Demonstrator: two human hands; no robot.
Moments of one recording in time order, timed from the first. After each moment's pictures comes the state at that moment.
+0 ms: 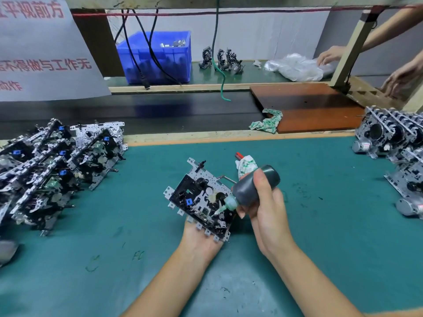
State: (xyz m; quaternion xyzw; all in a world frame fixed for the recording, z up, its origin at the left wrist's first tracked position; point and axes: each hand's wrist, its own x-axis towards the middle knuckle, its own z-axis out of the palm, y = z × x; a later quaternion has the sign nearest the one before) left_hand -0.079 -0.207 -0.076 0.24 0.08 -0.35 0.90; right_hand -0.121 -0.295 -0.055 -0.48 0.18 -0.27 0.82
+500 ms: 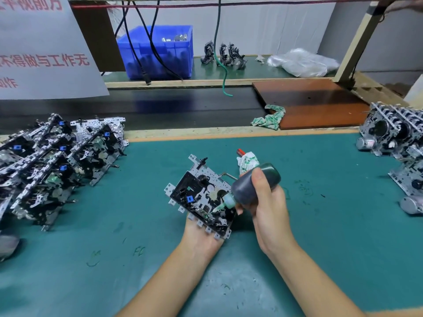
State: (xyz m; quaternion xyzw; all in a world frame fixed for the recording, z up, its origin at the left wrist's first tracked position) left_hand -0.072 -0.210 -0.088 0.21 0.14 -0.37 0.89; right_hand -0.123 -0.295 -0.058 -0.50 0.17 -0.27 0.80
